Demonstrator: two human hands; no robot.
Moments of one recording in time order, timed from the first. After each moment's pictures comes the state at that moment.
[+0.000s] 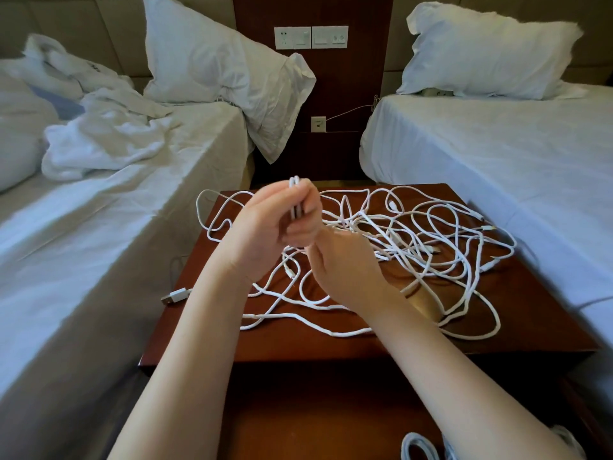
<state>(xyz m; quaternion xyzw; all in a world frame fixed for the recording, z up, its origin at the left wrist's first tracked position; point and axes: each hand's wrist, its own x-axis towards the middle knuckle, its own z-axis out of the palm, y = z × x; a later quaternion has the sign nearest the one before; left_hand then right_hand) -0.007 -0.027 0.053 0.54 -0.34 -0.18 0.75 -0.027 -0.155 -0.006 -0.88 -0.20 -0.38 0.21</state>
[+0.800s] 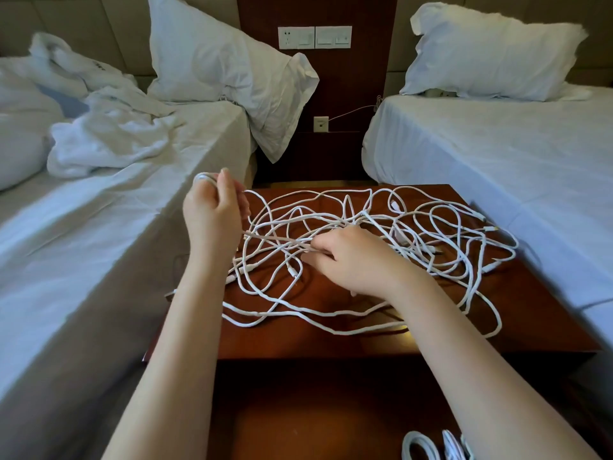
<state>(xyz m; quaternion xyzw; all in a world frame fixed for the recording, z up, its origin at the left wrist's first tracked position) 0.037 0.010 0.025 0.74 -0.05 0.32 0.59 -0.045 -0.168 0.037 -0.97 -0.16 -0.02 0.19</state>
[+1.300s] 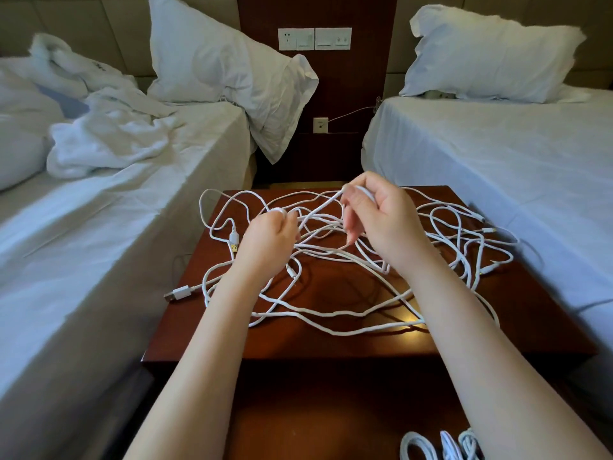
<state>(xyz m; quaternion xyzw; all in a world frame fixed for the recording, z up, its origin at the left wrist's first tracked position) 0.018 -0.029 0.011 0.89 -0.13 0.11 0.43 -0.038 -0.191 0.042 -0.81 -0.11 -0.22 0.53</state>
